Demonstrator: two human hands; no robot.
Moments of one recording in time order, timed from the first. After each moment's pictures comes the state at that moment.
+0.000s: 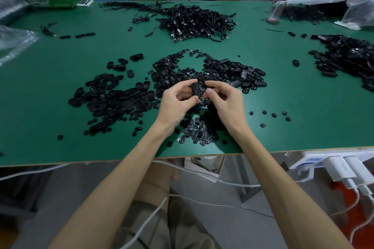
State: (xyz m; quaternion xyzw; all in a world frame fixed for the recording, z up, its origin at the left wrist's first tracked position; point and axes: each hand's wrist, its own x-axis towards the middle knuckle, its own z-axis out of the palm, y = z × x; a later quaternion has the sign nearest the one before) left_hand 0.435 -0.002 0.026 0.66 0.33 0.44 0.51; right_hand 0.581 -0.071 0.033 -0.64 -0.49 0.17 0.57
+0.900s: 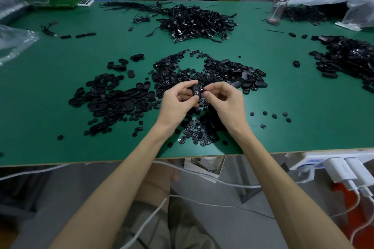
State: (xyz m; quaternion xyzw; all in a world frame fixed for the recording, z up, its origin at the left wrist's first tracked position) left_hand 0.435 -0.002 0.025 0.65 0.33 0.45 0.52; right_hand 0.583 -0.070 0.030 -0.61 -0.50 0.19 0.58
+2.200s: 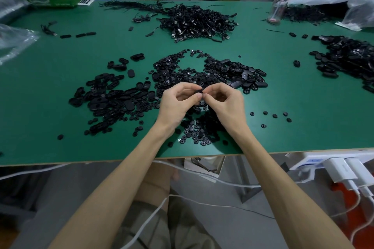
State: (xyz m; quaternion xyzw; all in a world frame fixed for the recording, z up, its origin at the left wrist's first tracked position) left_hand 0.433 -0.001 0.021 0.65 0.30 0.46 0.53; right_hand 0.579 -0.071 0.031 -0.62 -0.52 0.17 0.57
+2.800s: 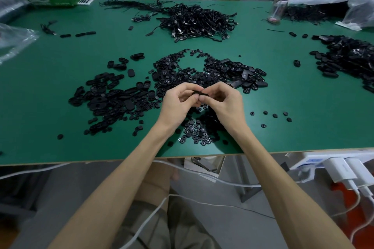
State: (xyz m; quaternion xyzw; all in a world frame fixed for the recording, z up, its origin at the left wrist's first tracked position) left_hand 0.434 -0.003 0.022 0.67 0.29 0.44 0.52; right_hand 0.580 -0.071 0.031 -0.61 -0.52 0.19 0.57
